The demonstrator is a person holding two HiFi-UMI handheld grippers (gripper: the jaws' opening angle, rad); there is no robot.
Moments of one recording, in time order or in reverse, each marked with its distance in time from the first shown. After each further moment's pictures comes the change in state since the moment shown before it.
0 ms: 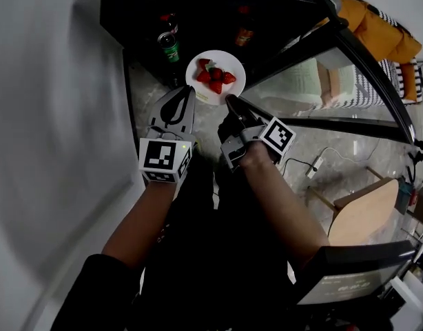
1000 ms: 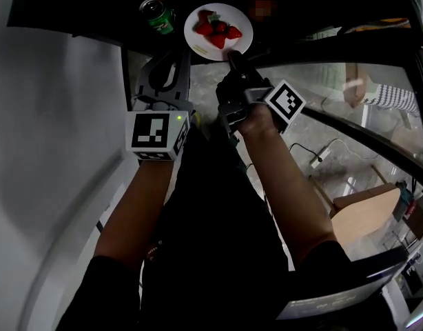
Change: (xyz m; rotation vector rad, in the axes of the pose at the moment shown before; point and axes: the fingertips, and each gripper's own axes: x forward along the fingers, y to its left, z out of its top) left arm 0.057 0.032 -0.035 0.015 0.009 0.148; right arm 0.076 -0.050 0.043 0.038 0.024 0.014
